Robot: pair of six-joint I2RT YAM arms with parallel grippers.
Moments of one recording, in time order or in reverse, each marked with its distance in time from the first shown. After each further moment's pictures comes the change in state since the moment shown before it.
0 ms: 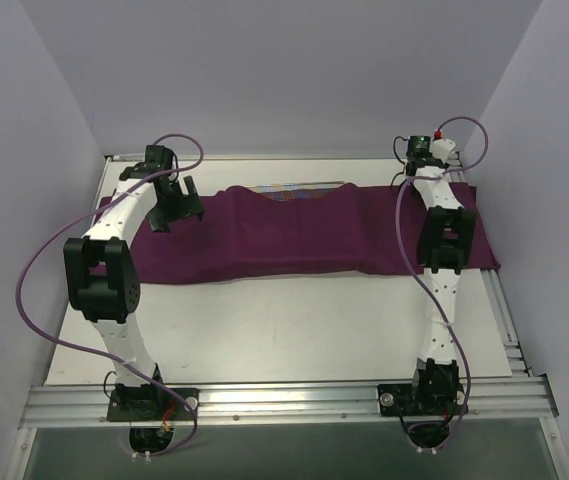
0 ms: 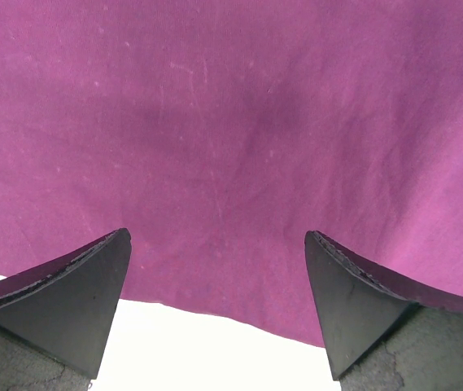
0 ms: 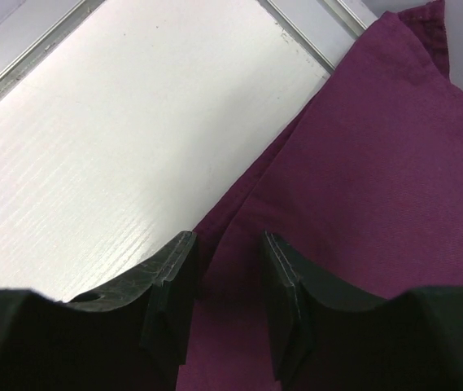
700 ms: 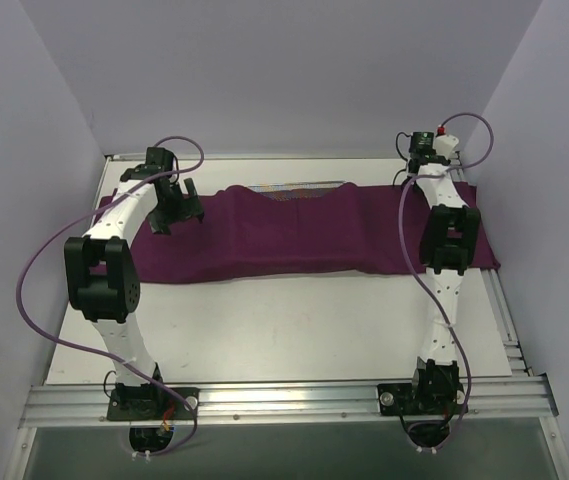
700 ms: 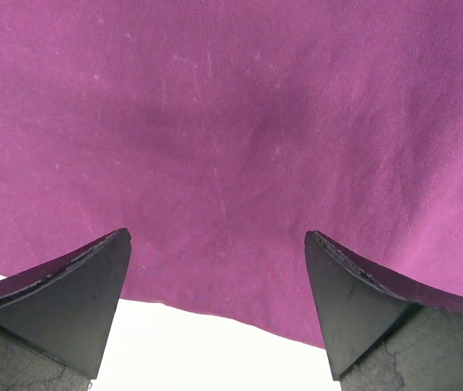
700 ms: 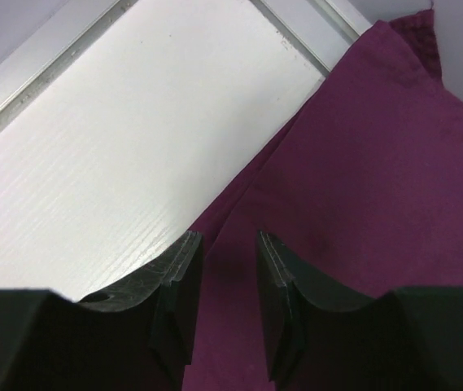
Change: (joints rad) left arm 0.000 -0.002 -0.026 0.010 0.000 0.001; right arm 0.000 -0.071 -0.057 0.013 -0.019 0.011
